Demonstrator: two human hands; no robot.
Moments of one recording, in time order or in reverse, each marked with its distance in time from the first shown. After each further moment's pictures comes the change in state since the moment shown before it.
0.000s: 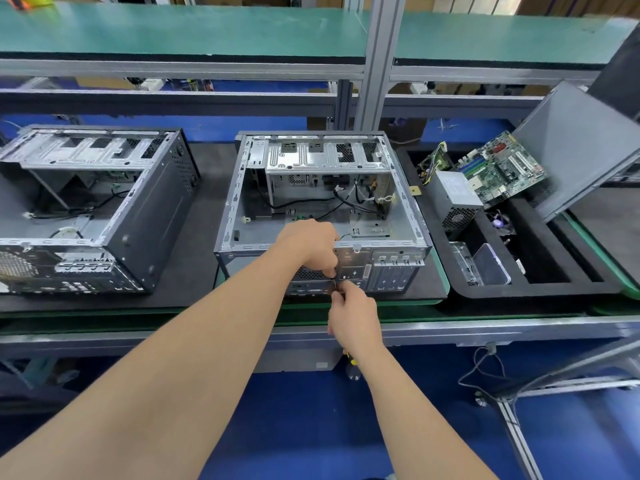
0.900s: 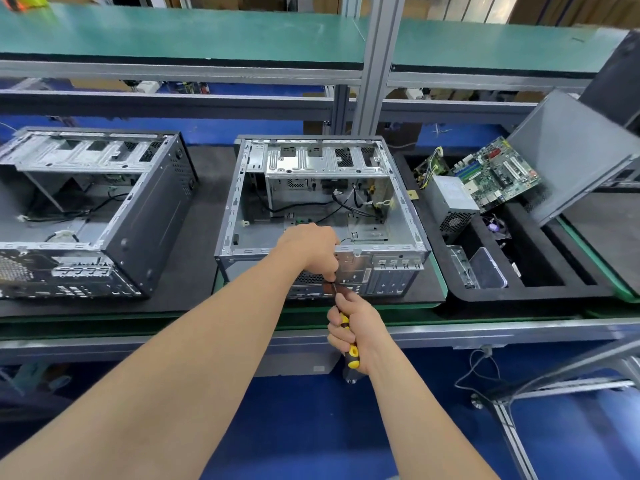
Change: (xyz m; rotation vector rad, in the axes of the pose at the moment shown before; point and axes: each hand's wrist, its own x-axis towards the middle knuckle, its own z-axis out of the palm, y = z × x) left_hand 0.003 -0.001 0.002 -0.003 -0.004 -0.004; right_hand 0.004 0.013 -0.005 1.092 -0.354 0.406
